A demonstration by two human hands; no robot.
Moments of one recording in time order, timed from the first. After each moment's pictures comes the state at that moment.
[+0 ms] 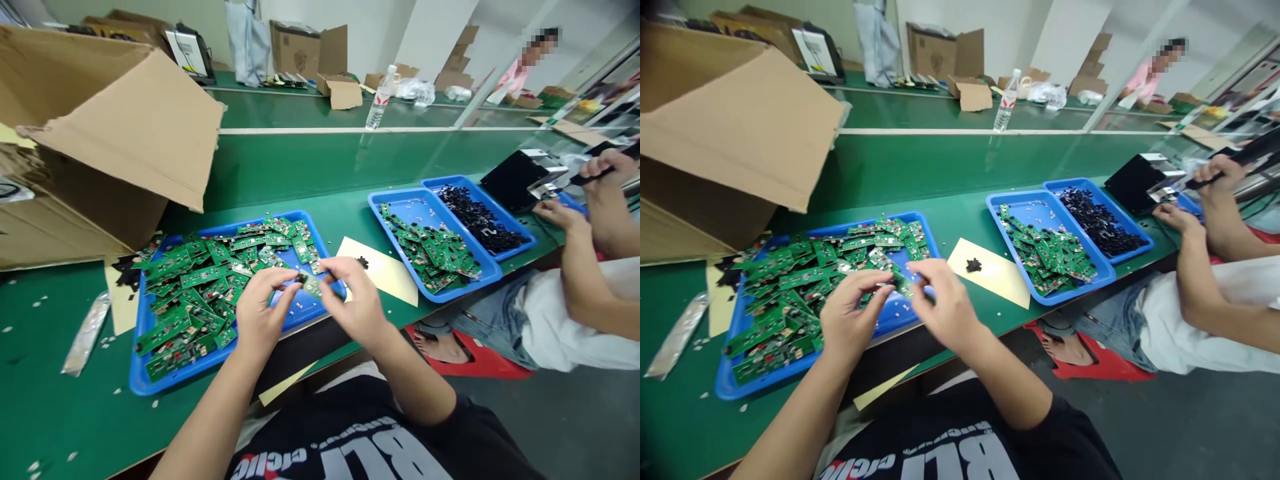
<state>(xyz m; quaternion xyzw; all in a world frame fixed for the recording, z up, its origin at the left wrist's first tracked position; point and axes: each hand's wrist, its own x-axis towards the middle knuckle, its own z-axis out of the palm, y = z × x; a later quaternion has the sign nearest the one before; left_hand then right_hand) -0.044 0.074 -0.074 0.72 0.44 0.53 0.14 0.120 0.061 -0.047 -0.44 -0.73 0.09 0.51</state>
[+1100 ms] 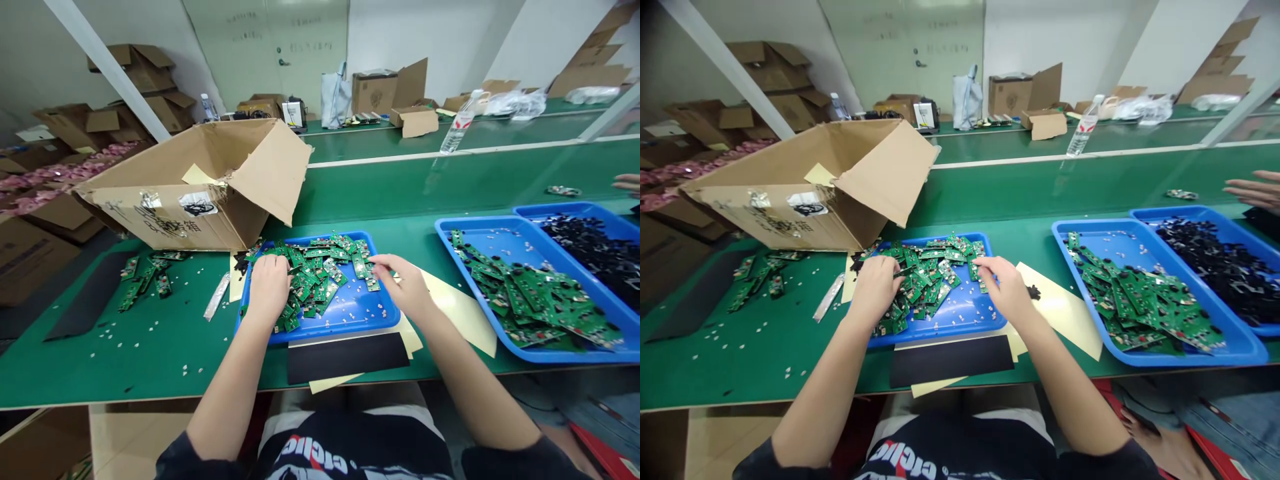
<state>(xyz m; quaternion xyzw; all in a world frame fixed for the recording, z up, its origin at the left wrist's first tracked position) -0.129 0.092 -0.049 0.69 0.70 0.19 -0.03 0.136 0.113 -0.067 -0.42 -0.75 0.22 0.47</state>
